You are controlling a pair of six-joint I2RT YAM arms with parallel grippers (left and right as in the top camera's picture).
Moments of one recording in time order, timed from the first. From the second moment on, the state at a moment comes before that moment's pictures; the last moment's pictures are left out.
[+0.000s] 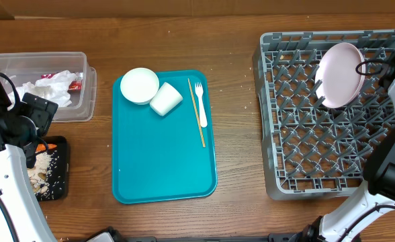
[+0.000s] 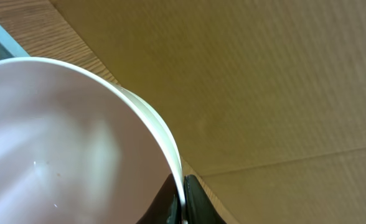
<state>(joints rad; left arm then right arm) 0.47 1.33 1.48 -1.29 -0.02 -0.78 -0.44 2.02 1.57 -0.29 0.95 -0.25</state>
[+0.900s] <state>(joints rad) 0.47 1.33 1.48 -1.29 -0.02 -0.78 -0.34 1.91 2.06 -0.99 0.38 0.19</state>
